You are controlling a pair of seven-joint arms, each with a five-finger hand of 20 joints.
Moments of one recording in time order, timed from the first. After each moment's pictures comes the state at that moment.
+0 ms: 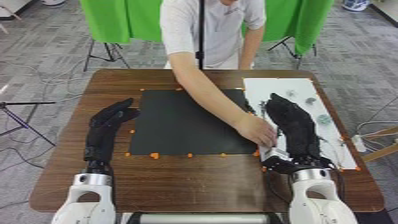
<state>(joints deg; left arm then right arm) 116.8 -74.1 -90.1 -115.2 69.9 5.2 18.7 -116.8 -78.9 88.5 -119.4 -70.7 7.3 -7.7</state>
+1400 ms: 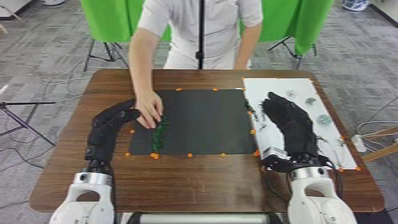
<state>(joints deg) 116.7 -74.5 -90.8 -115.5 70.8 3.7 15.9 -115.9 -78.7 88.0 -119.0 -70.8 6.8 -7.4</state>
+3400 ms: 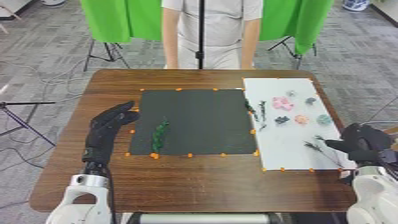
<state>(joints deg) 118.2 -75.6 -92.6 -116.7 72.3 1.9 14.5 -121.5 -59.9 100.7 -118.9 -150.5 -1.4 29.2</state>
